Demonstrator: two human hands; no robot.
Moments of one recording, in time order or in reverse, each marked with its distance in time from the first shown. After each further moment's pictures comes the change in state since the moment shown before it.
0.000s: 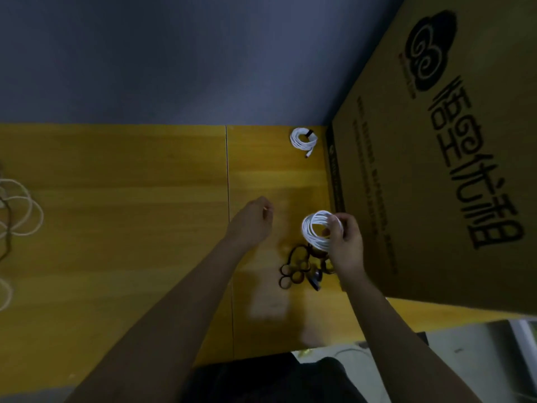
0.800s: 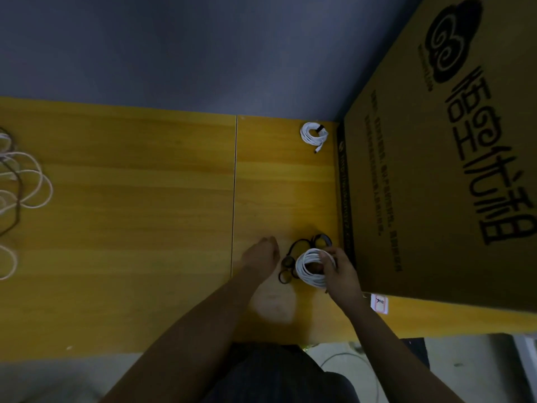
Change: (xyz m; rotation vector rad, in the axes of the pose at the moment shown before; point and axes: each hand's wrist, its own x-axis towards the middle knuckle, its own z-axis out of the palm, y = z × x) left_hand -0.035 -0.042 0.096 0.204 -0.160 -0.101; right_hand -0.038 0.055 -0.016 -0.228 -0.332 0.038
